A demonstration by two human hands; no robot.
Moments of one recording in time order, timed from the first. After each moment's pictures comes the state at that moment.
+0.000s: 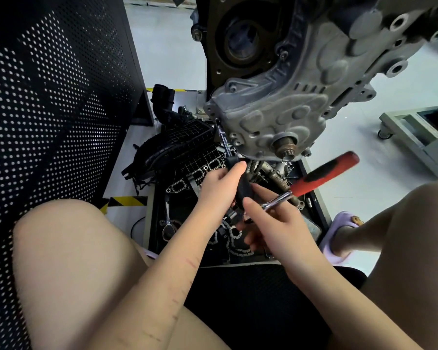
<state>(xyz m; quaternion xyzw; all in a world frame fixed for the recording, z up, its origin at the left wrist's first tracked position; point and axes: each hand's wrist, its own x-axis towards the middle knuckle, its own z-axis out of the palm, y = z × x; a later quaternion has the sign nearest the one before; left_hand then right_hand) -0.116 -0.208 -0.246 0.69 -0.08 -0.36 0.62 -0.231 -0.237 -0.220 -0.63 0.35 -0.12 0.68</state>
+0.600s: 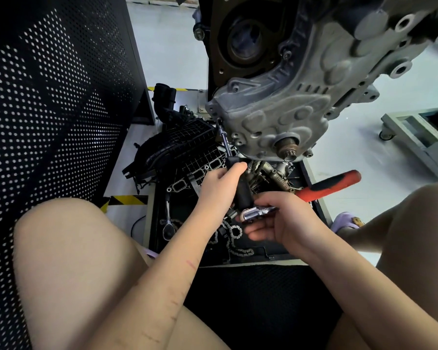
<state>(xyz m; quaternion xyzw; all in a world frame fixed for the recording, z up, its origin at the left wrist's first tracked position) -0.116 -0.208 -0.247 0.69 -0.07 -0.34 0.63 -0.217 -0.264 -0.214 -0.50 0.40 0.00 0.77</state>
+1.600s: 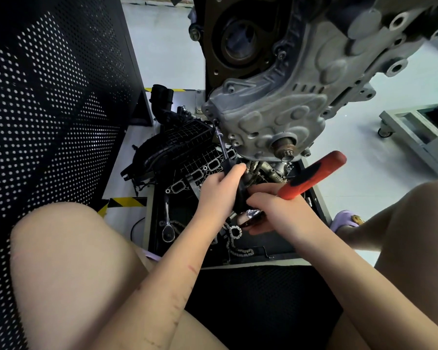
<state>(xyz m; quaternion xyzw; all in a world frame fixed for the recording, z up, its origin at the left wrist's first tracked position) -0.116 -0.211 -0.255 0.69 -0.08 -0.32 0.64 -0.212 -0.263 -0.203 -0.67 0.35 -0.04 0.65</state>
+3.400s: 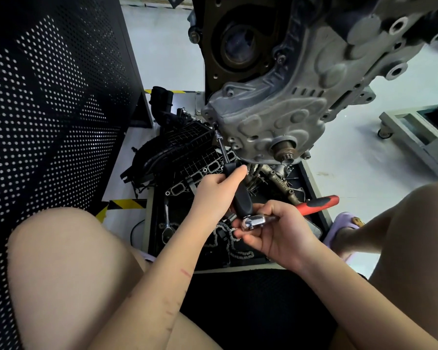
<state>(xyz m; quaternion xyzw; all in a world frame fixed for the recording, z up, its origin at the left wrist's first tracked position) -0.108 -0.206 -0.254 0.74 -0.13 -0.32 0.58 -0.219 -0.269 -0.232 -0.35 0.37 0.02 0.86</state>
